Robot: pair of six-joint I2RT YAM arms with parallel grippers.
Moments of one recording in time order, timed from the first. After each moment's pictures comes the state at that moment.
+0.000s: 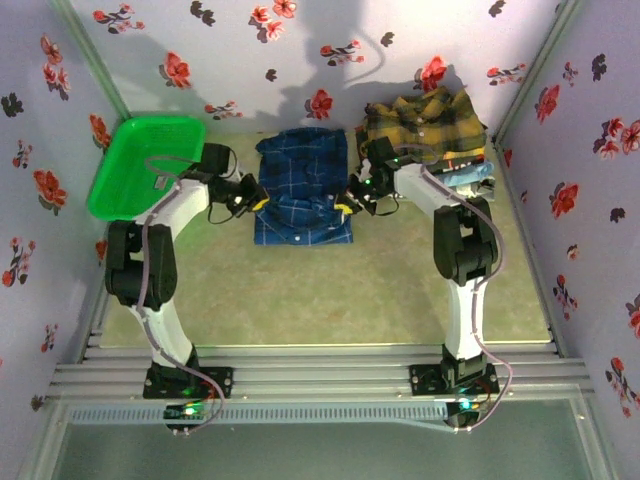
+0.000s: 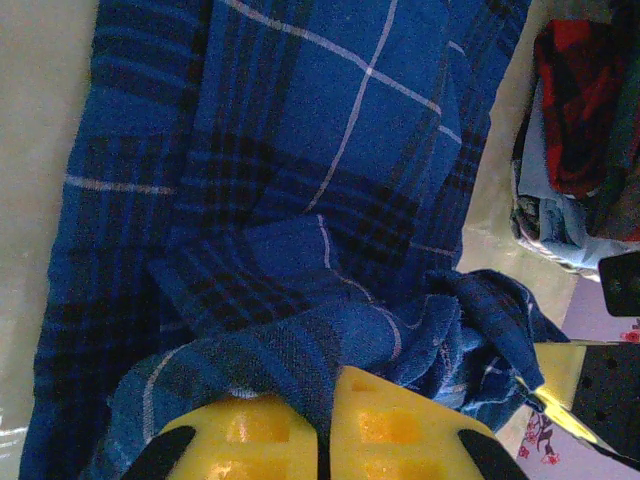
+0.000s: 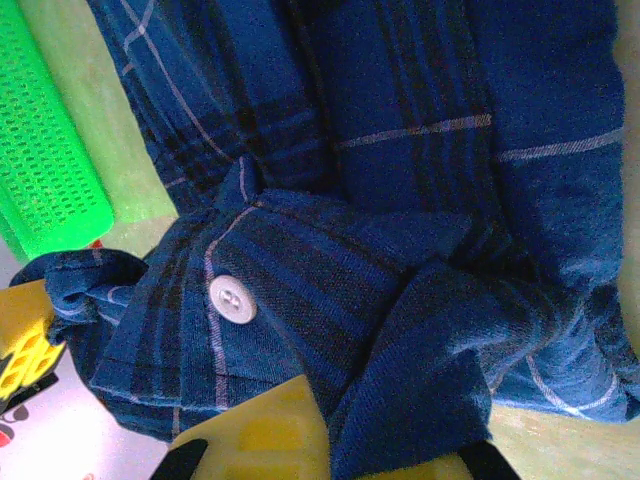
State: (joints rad) left arm -0.21 1.85 1.39 -0.52 0.52 -0.75; right arm 0.35 2.11 1.69 -0.73 -0.68 0.76
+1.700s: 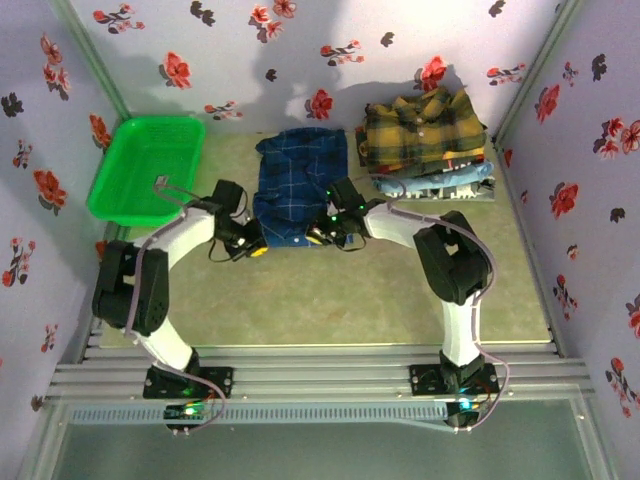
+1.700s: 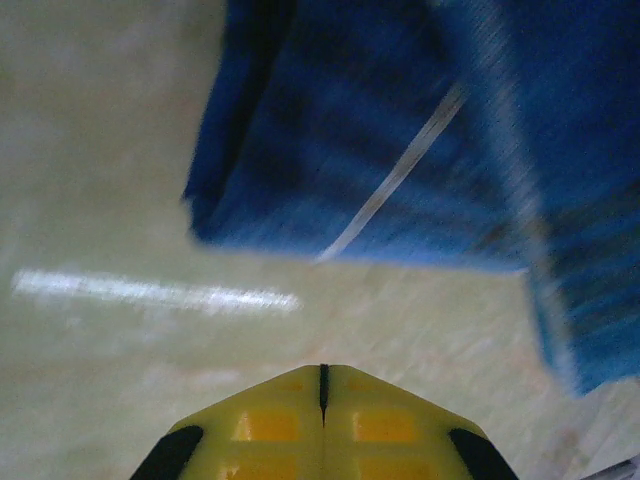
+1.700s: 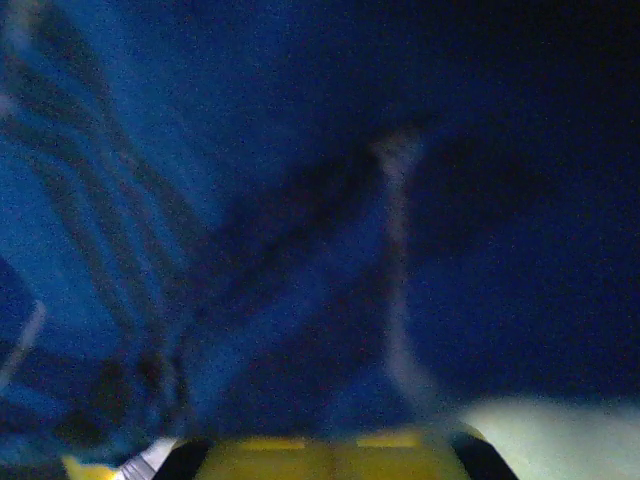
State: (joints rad) left arm -0.31 1.69 1.10 -0.65 0.39 -0.72; right arm 0.62 1.99 1.32 -0.26 -0.45 0.99
